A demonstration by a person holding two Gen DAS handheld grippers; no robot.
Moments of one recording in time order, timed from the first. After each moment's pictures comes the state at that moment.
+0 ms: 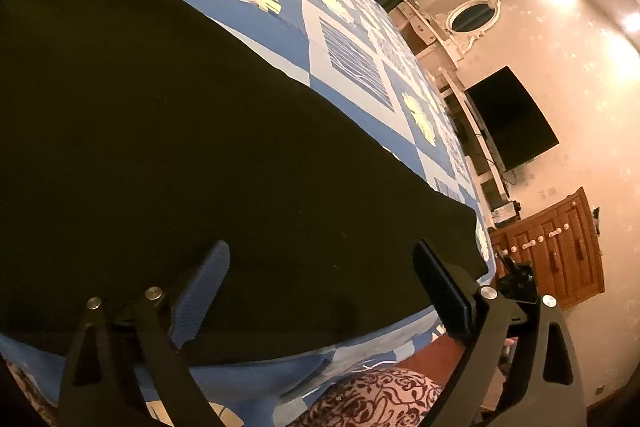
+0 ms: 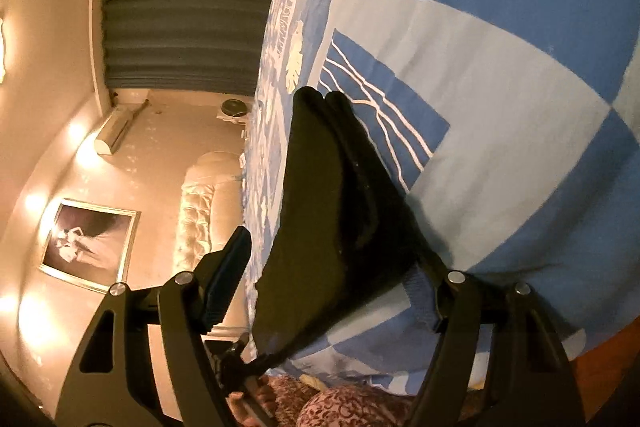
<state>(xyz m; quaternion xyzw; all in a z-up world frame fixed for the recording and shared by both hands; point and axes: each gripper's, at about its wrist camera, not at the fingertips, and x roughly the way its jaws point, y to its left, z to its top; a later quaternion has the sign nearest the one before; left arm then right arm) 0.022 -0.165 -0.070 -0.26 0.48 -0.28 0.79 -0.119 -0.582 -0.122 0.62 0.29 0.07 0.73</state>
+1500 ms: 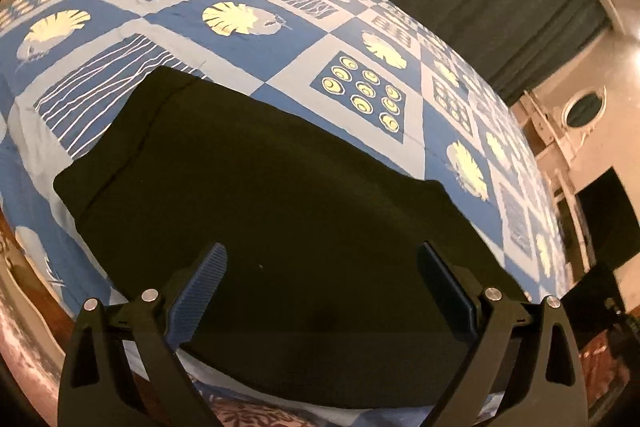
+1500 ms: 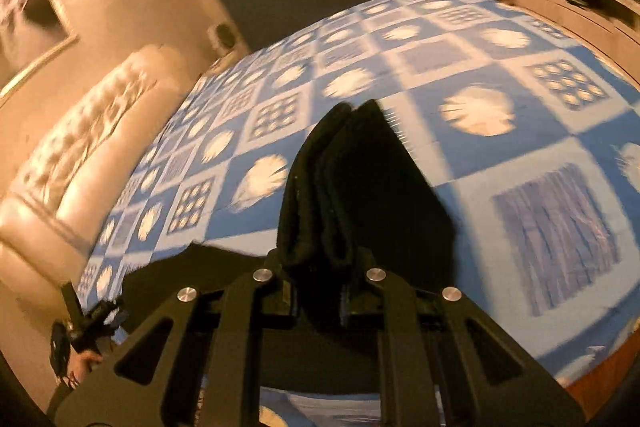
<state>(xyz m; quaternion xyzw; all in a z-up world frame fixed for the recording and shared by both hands) 0.047 0.104 -0.019 -0.26 0.43 -0.02 0.86 0.007 -0.310 0.096 0.23 0.35 0.01 0.91</state>
